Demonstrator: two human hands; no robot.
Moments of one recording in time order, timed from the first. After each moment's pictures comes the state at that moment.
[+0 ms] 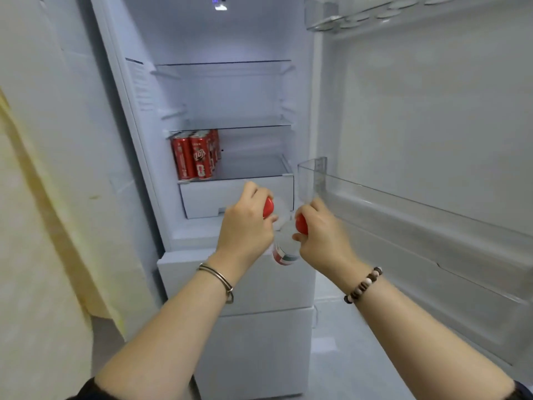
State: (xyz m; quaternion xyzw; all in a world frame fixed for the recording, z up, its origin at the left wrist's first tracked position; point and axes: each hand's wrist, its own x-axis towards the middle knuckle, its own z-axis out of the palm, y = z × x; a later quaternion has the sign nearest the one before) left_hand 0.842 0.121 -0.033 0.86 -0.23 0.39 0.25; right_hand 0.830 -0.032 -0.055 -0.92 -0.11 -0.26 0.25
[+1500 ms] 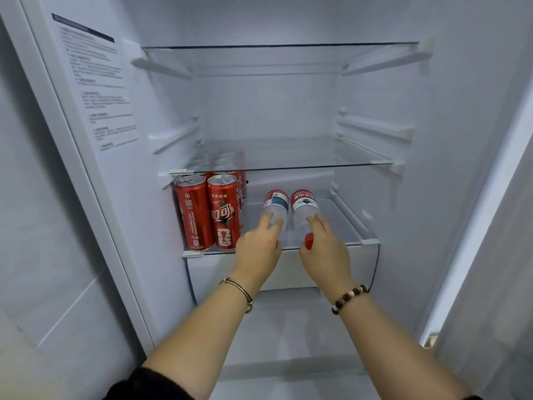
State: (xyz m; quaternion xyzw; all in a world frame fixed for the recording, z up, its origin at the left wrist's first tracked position) left_hand 1.255 0.210 -0.077 0.91 -0.20 0.33 0.12; right_hand 1.227 0.073 -0.077 -0.93 0.01 -0.28 0.24
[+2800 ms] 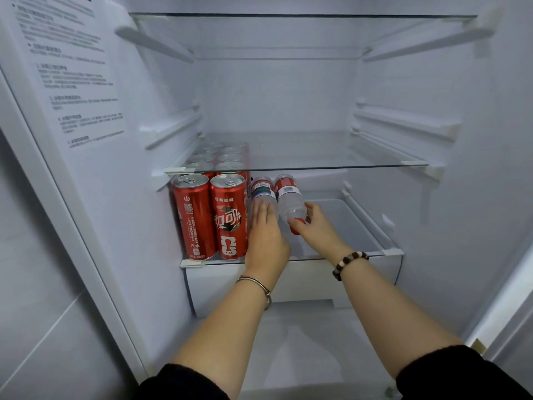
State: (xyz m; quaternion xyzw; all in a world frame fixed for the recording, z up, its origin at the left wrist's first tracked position) left_hand 1.314 0.200 -0.088 0.91 -0.11 0.27 0.31; right_hand 1.327 0.080 -0.071 -0.84 -0.01 -0.11 0.53
